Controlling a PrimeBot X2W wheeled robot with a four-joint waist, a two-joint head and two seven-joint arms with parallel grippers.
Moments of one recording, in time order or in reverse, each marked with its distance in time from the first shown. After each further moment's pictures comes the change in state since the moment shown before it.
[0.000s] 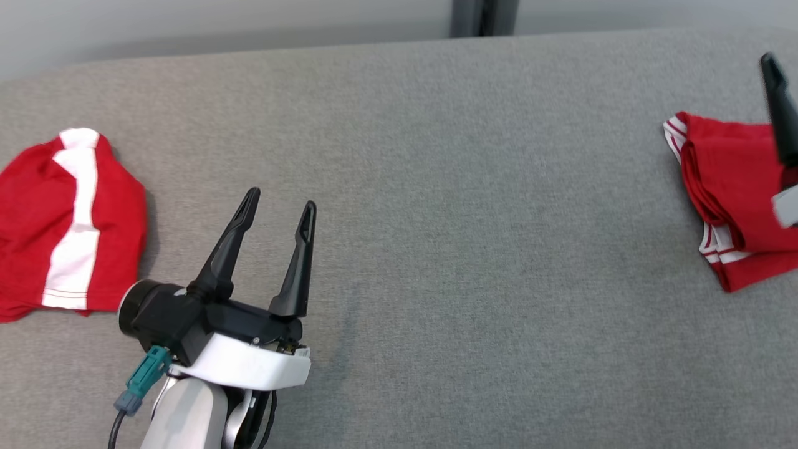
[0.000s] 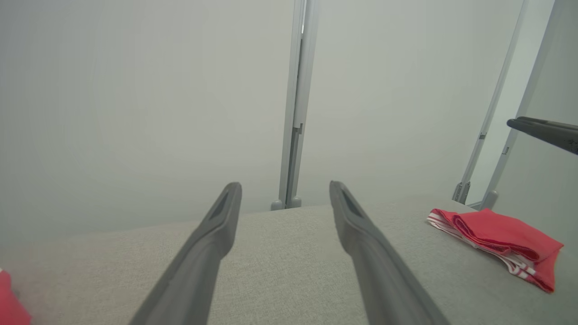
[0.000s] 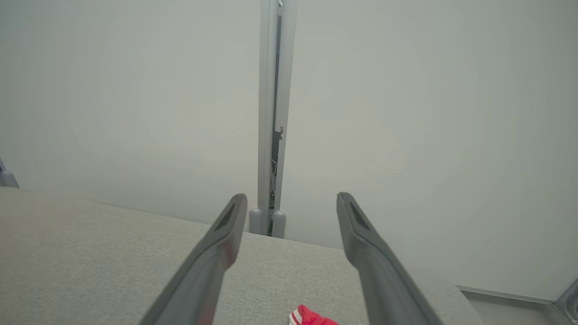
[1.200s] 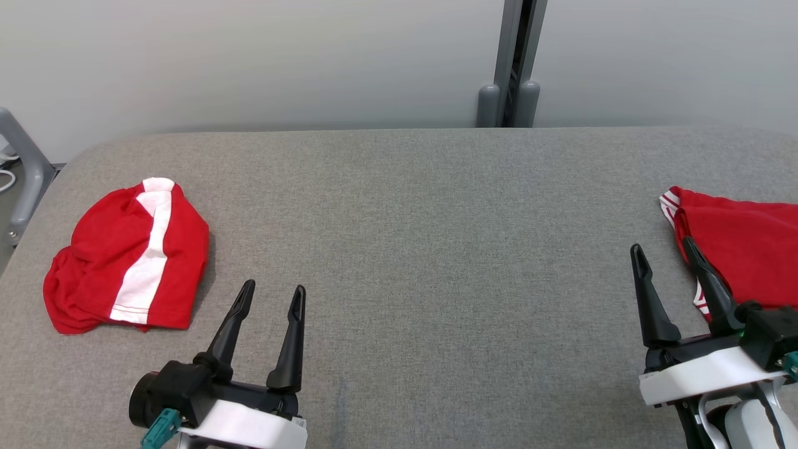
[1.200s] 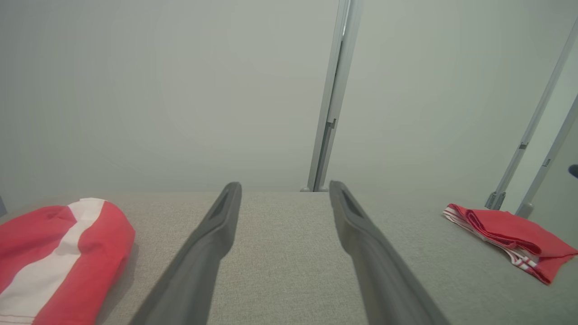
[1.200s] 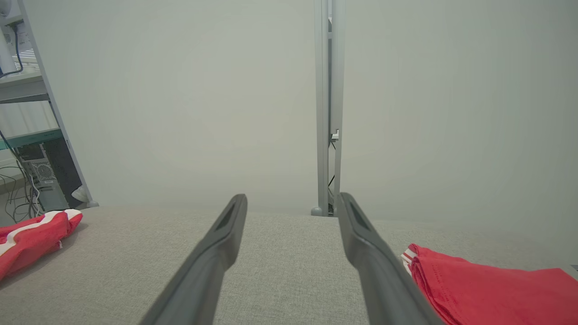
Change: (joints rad) left arm 0.189 -0.001 0.006 0.056 -0.044 0.057 0.000; right arm 0.605 0.490 -0.365 -0.333 -0.422 0.000 -0.002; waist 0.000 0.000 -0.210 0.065
